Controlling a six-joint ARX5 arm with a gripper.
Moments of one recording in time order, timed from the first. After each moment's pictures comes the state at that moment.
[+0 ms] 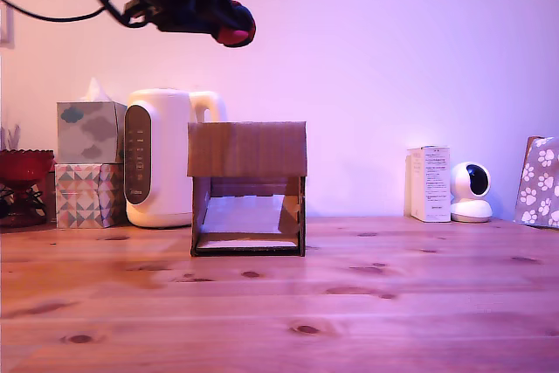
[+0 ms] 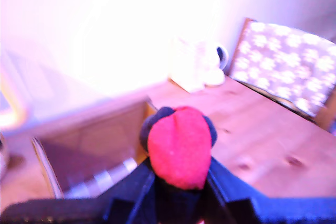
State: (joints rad) arm -0.46 1.56 1.19 0.19 0.18 -0.08
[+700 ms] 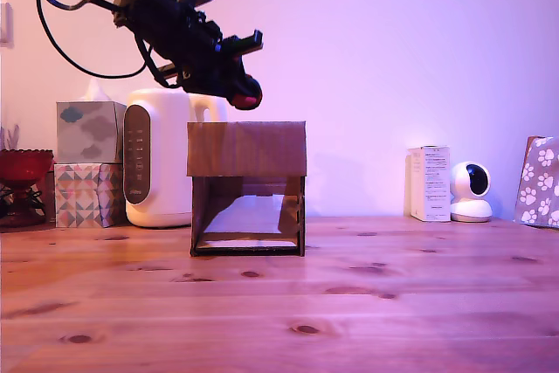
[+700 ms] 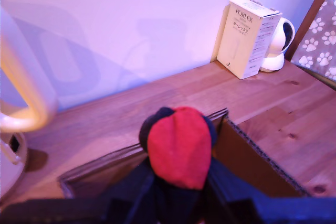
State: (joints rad) arm -0.40 1.92 1.53 0.03 0.18 -0.06
